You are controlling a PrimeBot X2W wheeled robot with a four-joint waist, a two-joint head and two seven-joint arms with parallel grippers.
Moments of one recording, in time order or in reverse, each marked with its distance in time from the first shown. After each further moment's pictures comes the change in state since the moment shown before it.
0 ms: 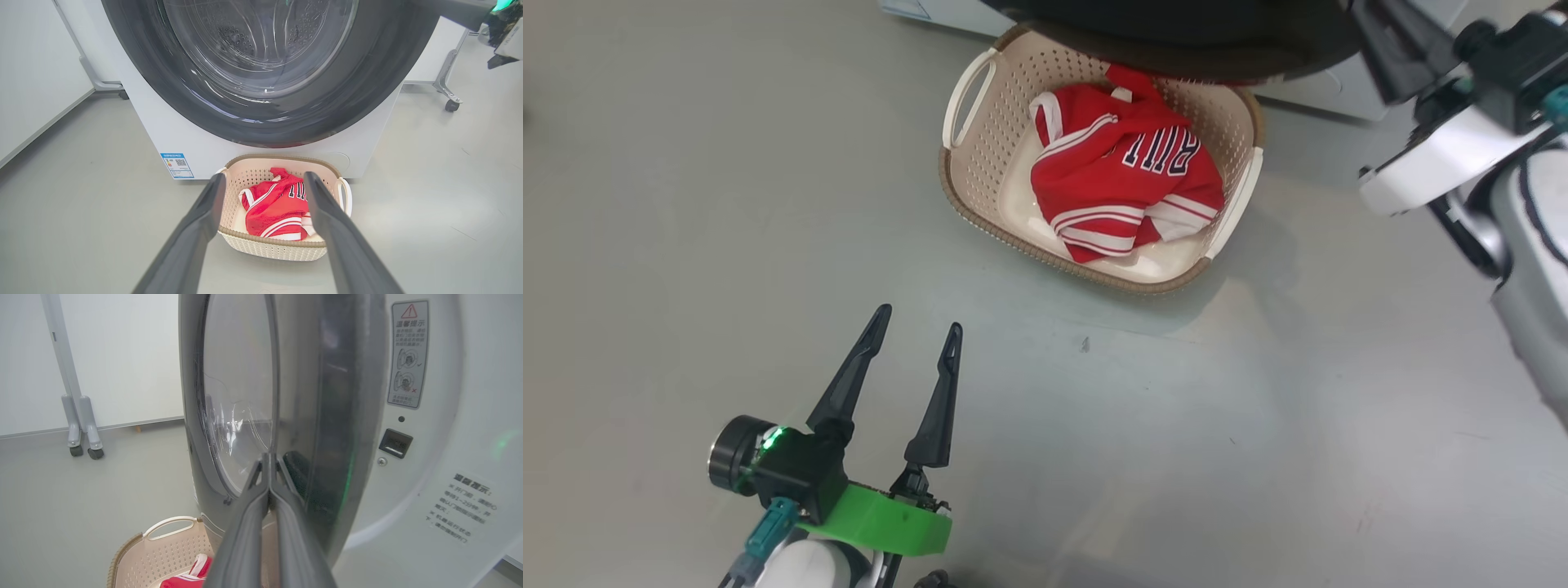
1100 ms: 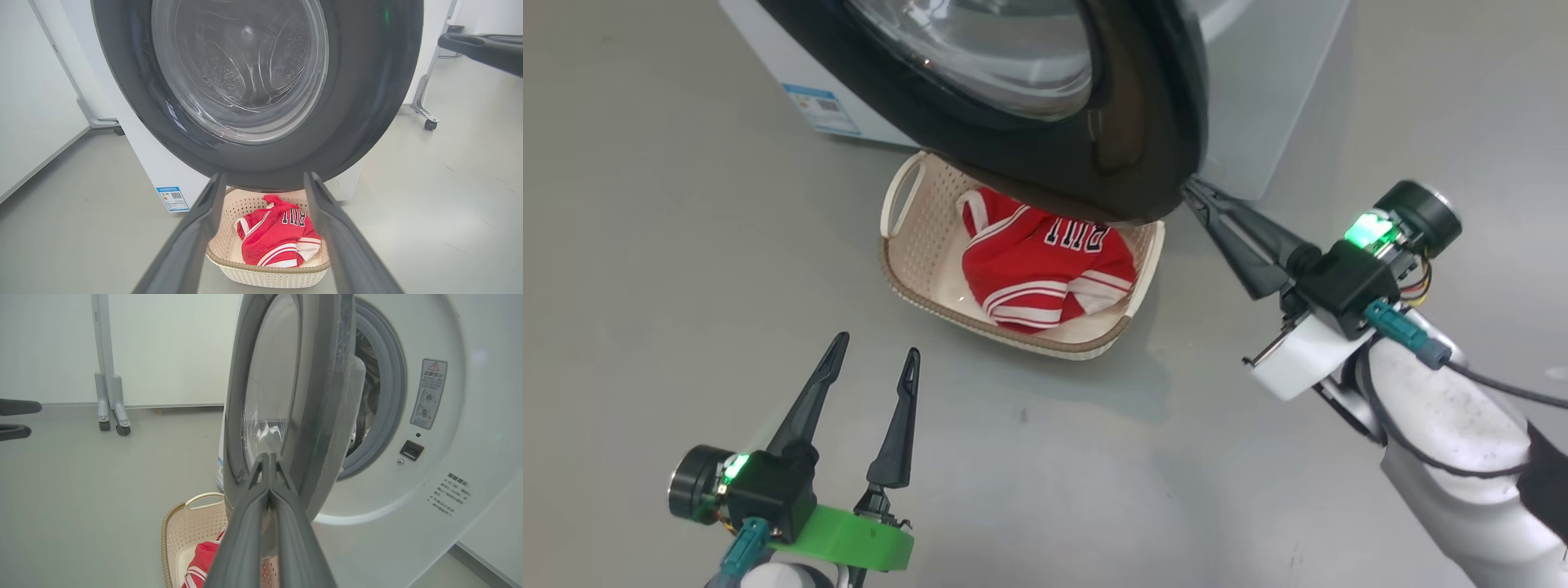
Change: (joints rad) left arm 0.065 0.007 0.087 0.020 0.064 -0.026 0.000; right arm 0.285 0.095 0.062 -0.155 -0.138 -0.009 -0.001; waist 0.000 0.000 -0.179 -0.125
